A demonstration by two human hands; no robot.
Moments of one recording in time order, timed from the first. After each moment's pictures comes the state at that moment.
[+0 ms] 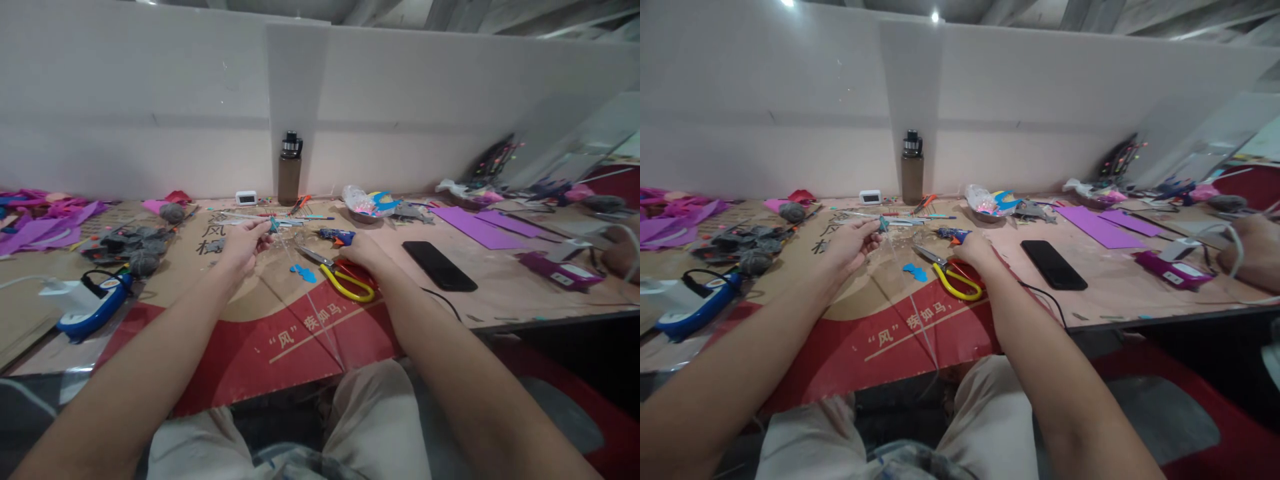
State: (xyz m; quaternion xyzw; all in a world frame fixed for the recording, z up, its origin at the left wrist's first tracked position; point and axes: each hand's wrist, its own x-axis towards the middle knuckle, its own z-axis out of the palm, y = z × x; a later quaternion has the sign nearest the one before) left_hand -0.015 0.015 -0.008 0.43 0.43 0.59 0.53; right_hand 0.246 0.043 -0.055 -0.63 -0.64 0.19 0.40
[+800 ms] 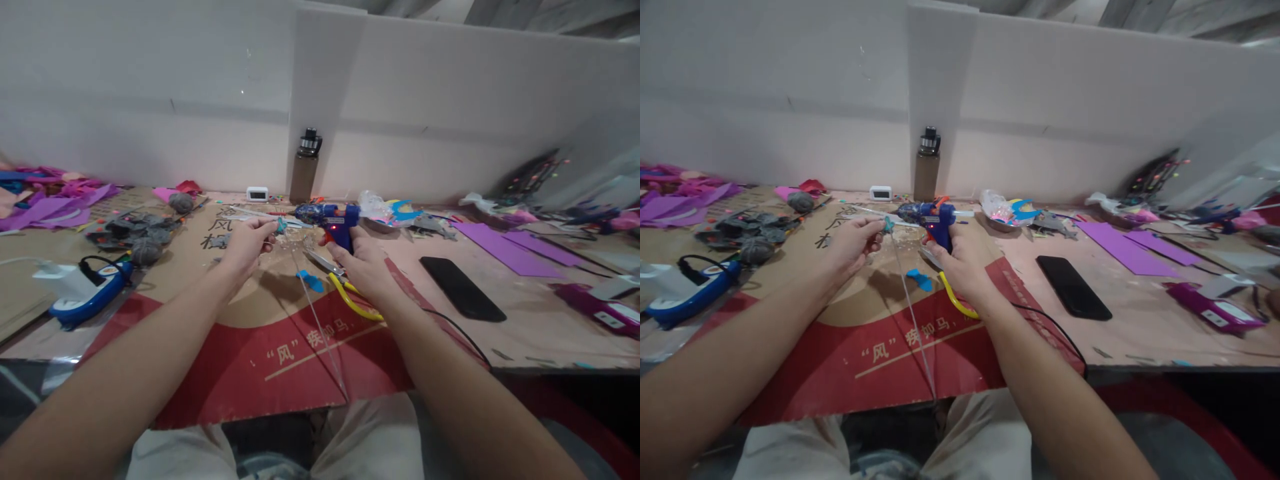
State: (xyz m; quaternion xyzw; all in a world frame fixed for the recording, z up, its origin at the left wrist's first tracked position) left_hand -0.017 0.020 -0.017 0.45 0.45 0.61 0.48; right_hand 0.188 -0.013 -0.021 -0.41 -0.70 0.30 0.50
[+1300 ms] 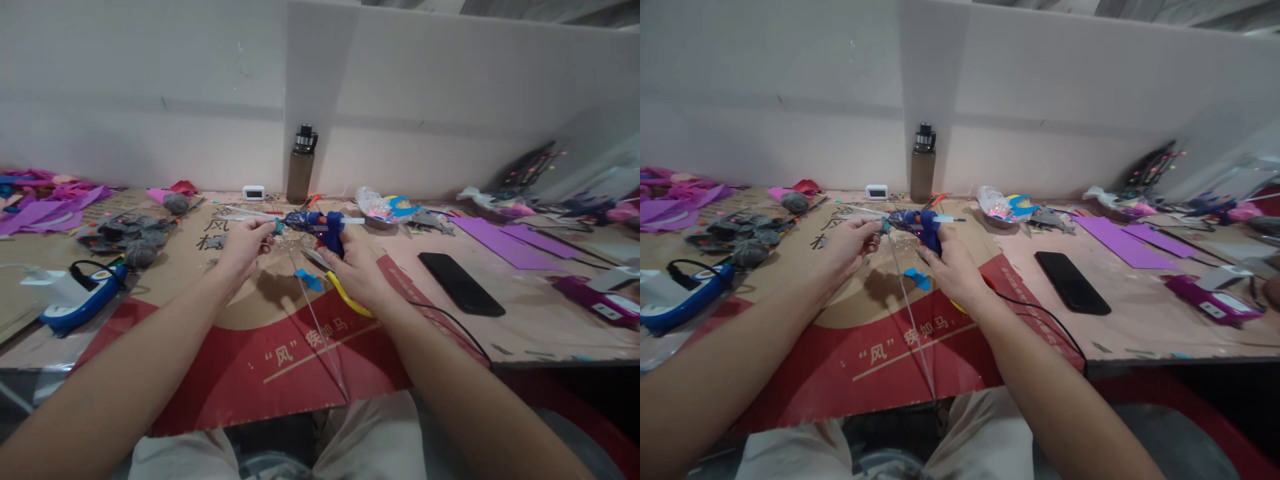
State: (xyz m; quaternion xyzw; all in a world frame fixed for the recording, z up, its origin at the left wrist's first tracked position) left_hand -0.016 0.020 -0.019 0.45 0.45 0.60 0.48; right_hand 0.188 -0.008 -0.033 -0.41 -0.76 0.20 0.47
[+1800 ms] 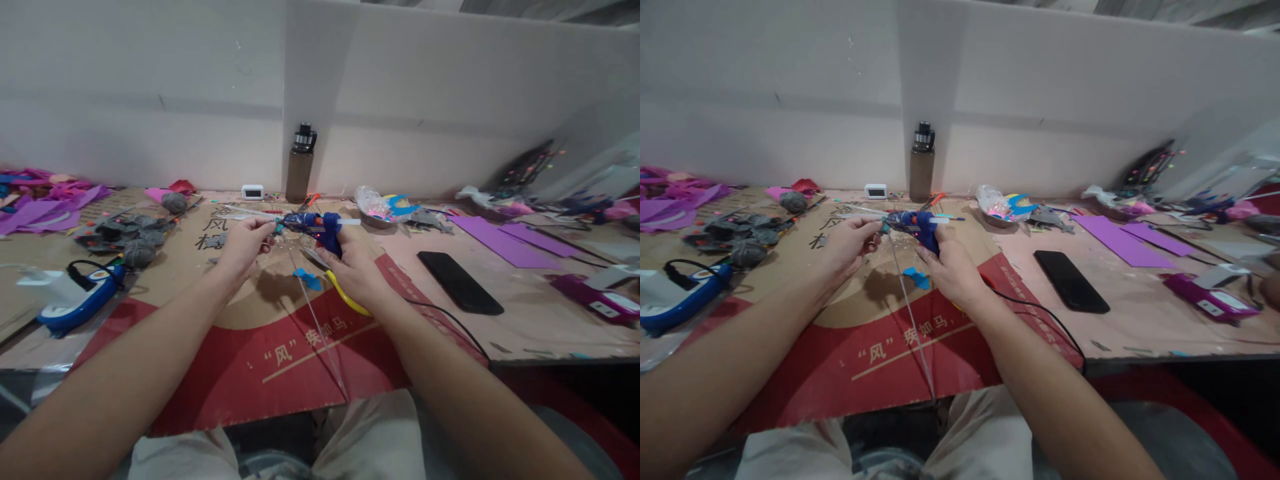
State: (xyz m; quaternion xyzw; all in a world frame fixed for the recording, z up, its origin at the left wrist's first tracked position) left_hand -0.015 0.021 -0.022 0.46 0.45 0.60 0.46; right_hand 0.187 -0.010 -0.032 -0.42 -0.76 0.19 0.45
